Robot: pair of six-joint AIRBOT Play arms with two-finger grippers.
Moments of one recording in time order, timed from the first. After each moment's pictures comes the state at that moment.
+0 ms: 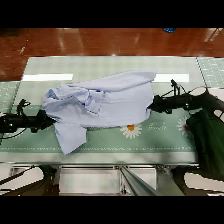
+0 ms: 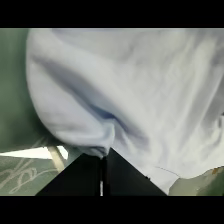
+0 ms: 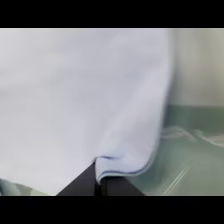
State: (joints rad) left arm 0.58 -1.28 0.59 0.76 -1.11 -1.12; right arm -0.08 -1.43 0.87 -0.70 1.02 1.26
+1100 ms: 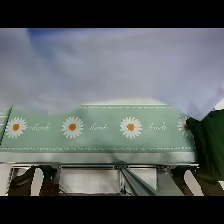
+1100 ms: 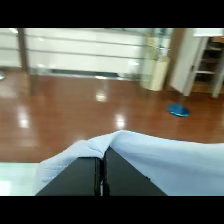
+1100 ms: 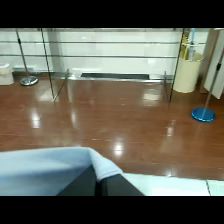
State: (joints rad) left arm 0.45 -0.50 1.65 1.01 -1.23 -1.43; right arm -0.29 -0.74 1.98 -1.16 1.40 1.49
